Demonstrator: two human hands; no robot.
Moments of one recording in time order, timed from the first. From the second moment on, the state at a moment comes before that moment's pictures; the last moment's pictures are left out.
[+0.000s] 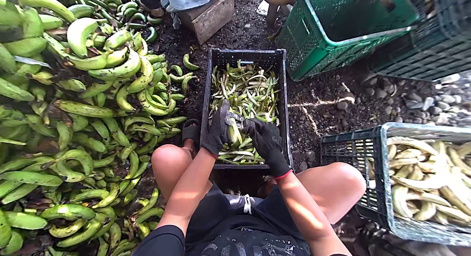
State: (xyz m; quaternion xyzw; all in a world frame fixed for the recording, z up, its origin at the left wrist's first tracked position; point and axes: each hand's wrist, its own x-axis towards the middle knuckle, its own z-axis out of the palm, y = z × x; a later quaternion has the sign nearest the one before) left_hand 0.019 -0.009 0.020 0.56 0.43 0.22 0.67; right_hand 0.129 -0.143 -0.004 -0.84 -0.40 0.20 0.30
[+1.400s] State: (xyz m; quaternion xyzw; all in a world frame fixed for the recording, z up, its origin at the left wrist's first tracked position) left_hand 0.025 0.004 0.010 0.63 0.33 0.24 0.65; right_hand 0.150 -0.151 0.005 -0.83 -0.38 0.24 0.33
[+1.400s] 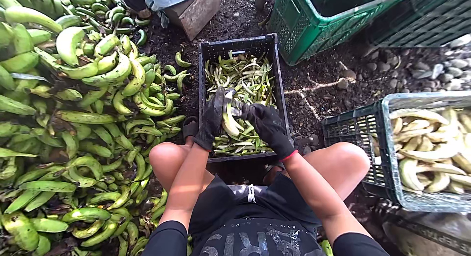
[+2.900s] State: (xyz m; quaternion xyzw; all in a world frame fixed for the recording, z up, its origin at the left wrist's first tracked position) left_hand 0.042 -0.016 -0.135 0.88 0.34 -0.31 0.15; right_hand 0.263 -0.291 0.026 -0.90 -0.21 0.34 0.19
